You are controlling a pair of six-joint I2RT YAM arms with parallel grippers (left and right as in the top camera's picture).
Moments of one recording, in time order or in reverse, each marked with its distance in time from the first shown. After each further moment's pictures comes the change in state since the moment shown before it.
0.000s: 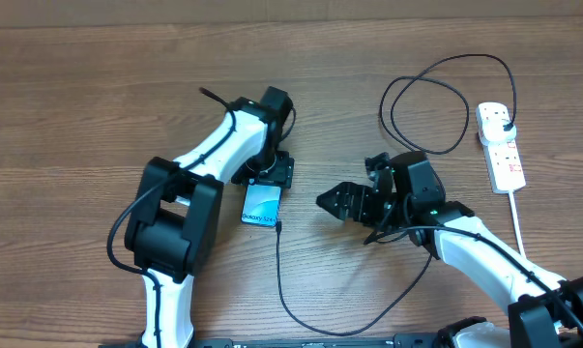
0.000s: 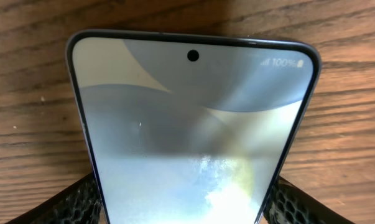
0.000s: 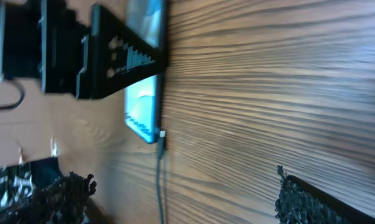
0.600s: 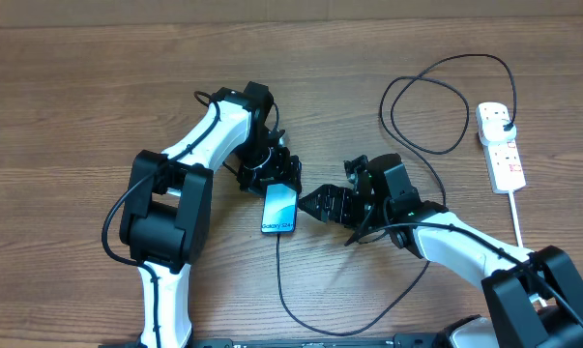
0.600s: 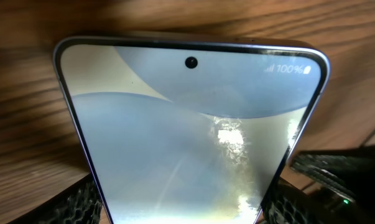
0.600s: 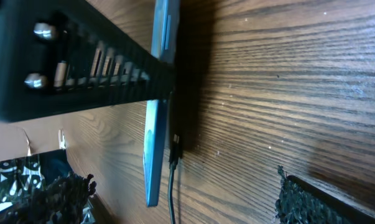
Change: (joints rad) left arm 0.069 0.035 0.050 -0.114 0.415 0.099; right arm 0.094 0.125 -0.002 0.171 0.012 0.108
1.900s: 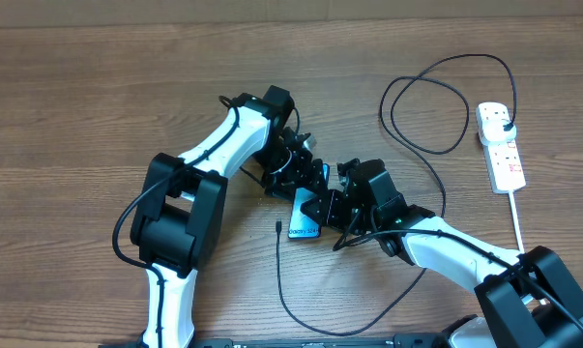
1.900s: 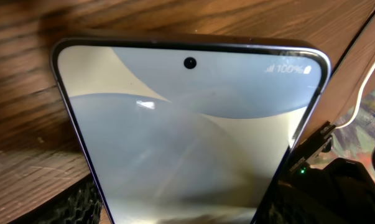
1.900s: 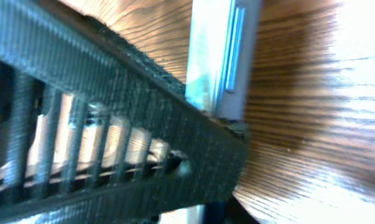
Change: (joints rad) left arm -0.087 0.000 0.000 0.048 0.175 0.002; right arm 0.099 0.003 -0.003 0.053 0.136 0.154
